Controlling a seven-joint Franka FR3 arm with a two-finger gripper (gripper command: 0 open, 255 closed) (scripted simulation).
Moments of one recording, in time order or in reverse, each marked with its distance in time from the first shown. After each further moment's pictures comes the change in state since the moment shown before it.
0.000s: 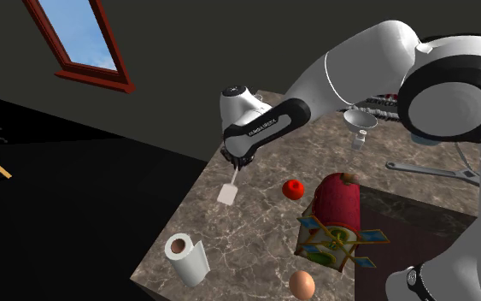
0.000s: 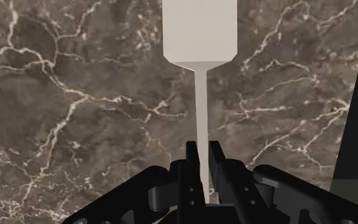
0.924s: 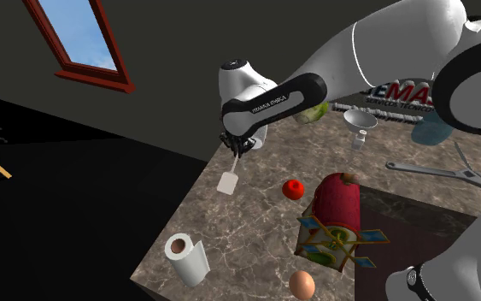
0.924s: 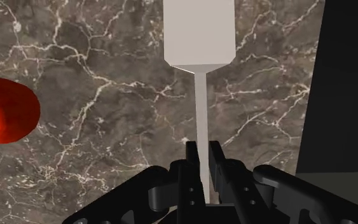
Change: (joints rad) arm -0.005 -0.117 0.007 0.020 0.014 -0.137 -0.017
